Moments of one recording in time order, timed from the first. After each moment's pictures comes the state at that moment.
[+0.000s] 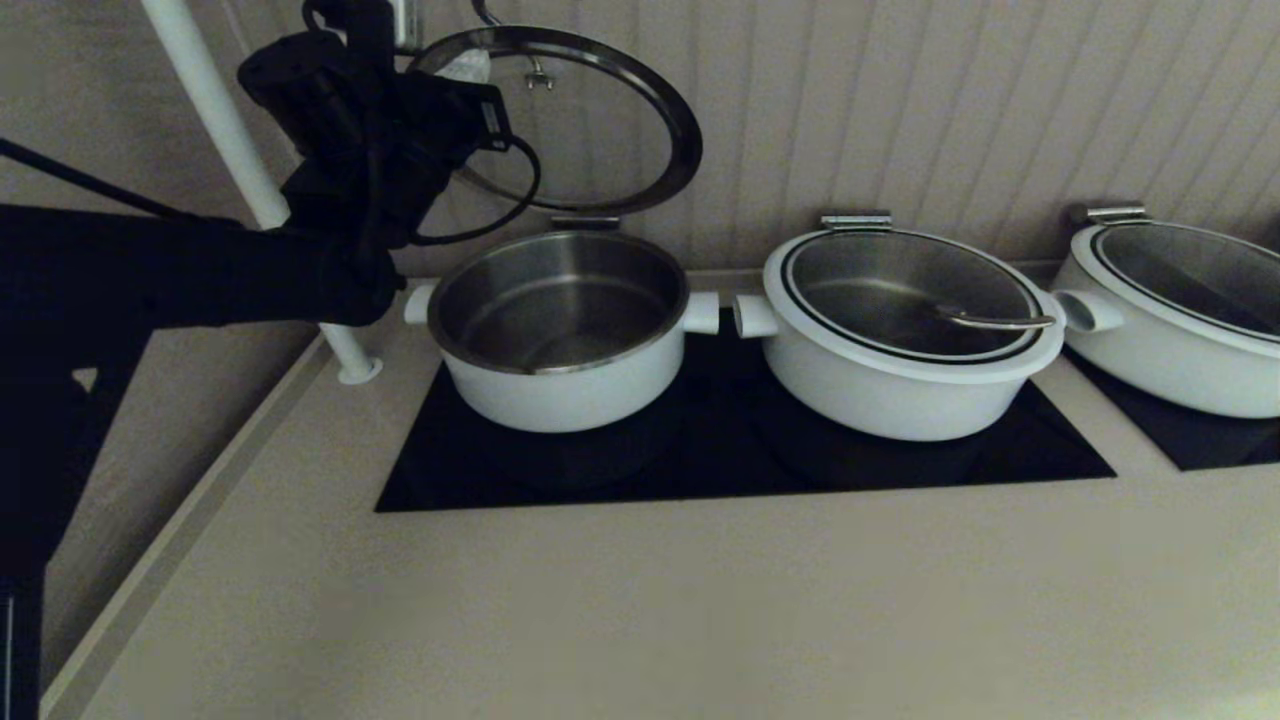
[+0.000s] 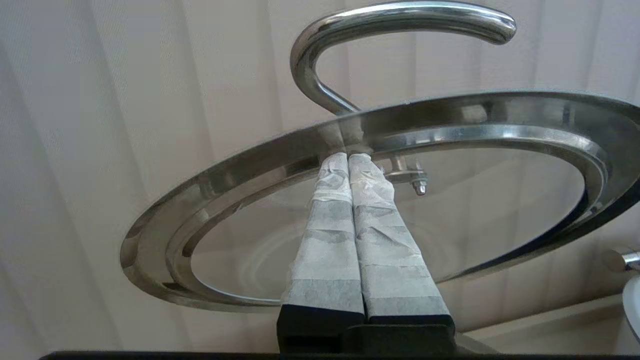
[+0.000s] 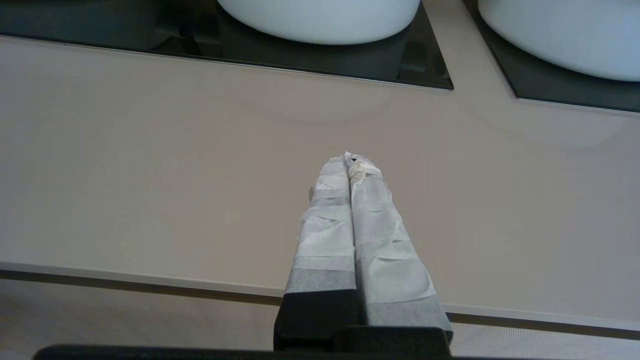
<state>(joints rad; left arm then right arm) -0.26 2.14 -1.75 -0.90 0.03 0.09 -0.01 0.00 0.00 0.00 0.06 -0.12</state>
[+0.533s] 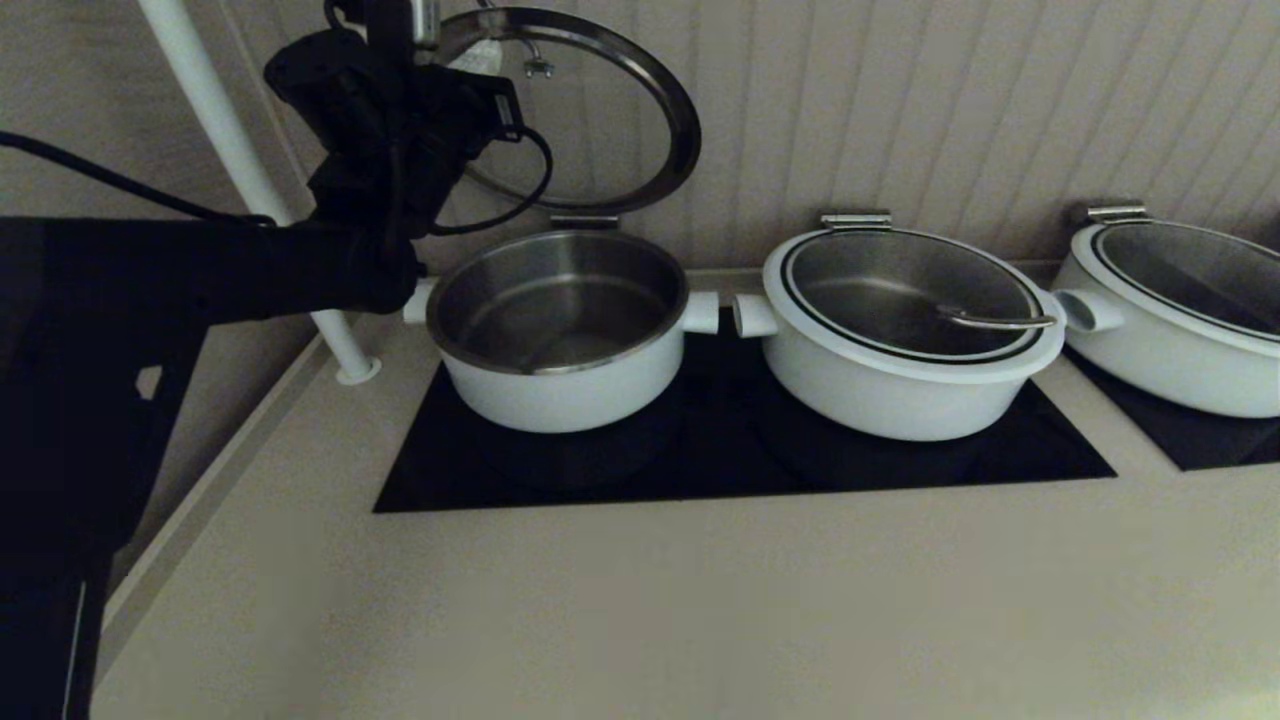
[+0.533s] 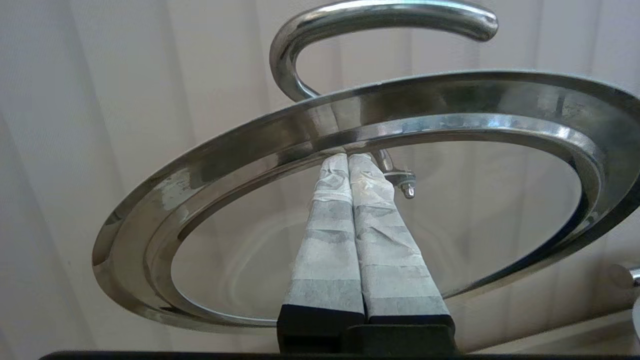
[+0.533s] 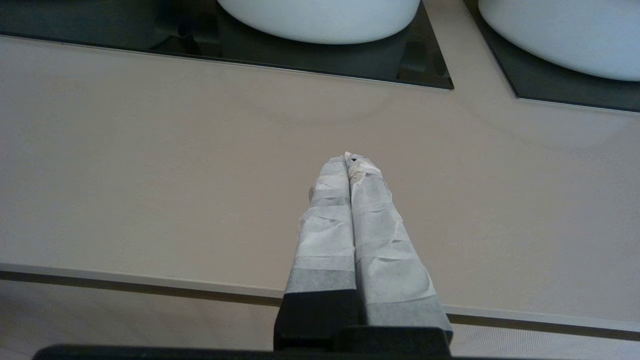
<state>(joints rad) -0.26 2.21 -1.91 -0.87 0.03 0.10 -0.01 0.00 0.00 0.00 0.06 -0.12</state>
